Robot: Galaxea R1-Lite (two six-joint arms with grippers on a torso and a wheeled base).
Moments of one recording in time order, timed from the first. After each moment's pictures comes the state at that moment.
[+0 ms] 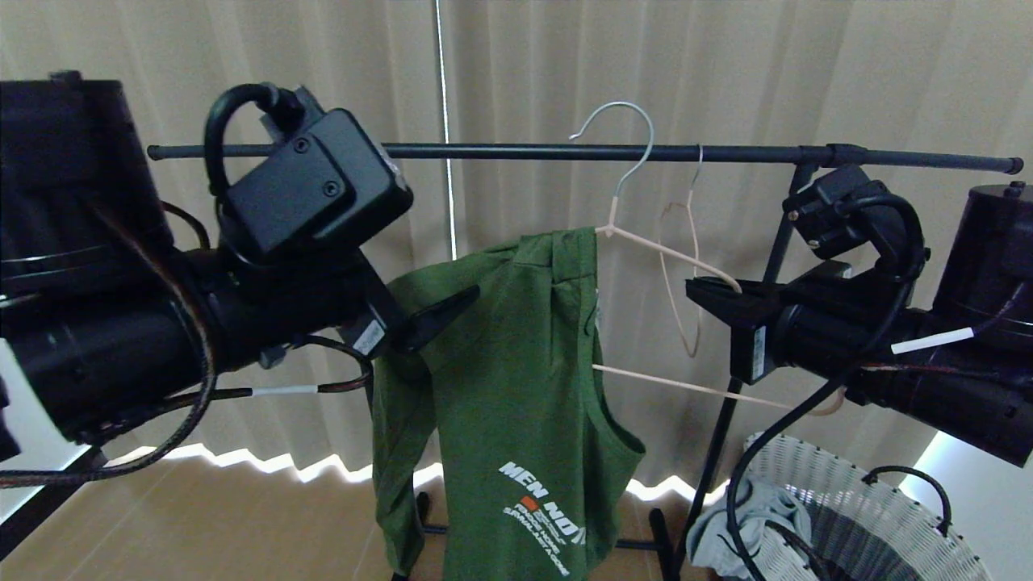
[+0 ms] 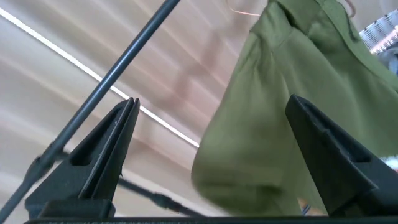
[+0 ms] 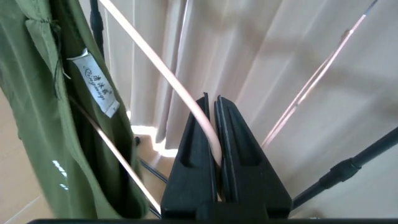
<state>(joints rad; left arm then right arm) -0.63 1.46 -0.93 -0.44 0.02 0.76 0.59 1.49 -0.78 -0.53 -0.14 -0.10</state>
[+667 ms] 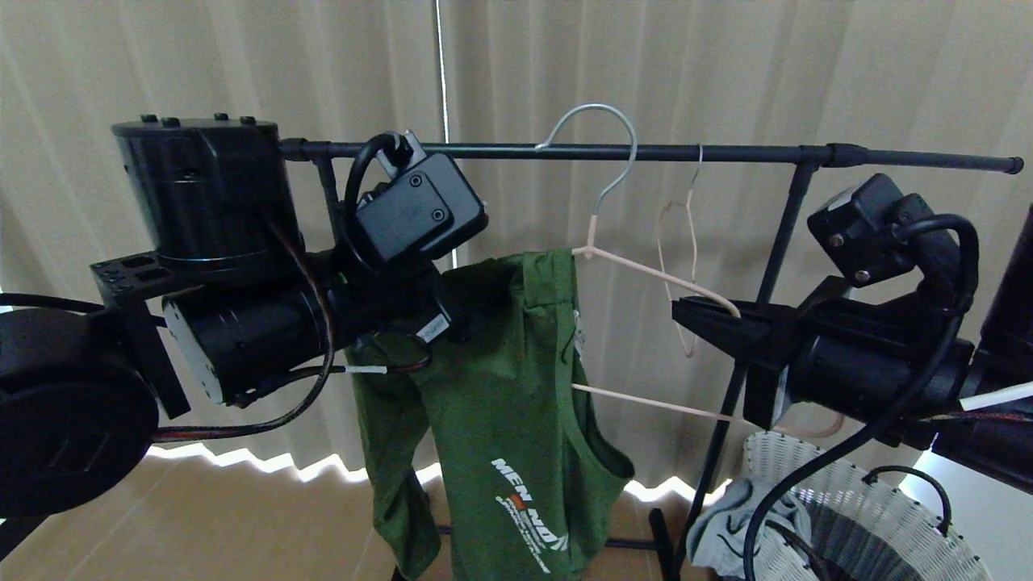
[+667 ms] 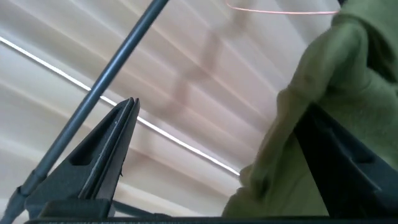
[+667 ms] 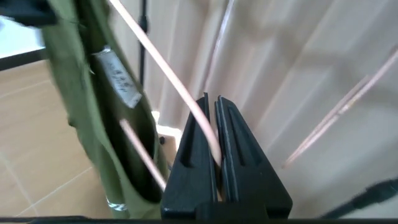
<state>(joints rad) -0.63 1.62 -0.99 -0.54 0.02 0.79 0.69 1.41 -0.73 -0.53 -0.06 -0.10</state>
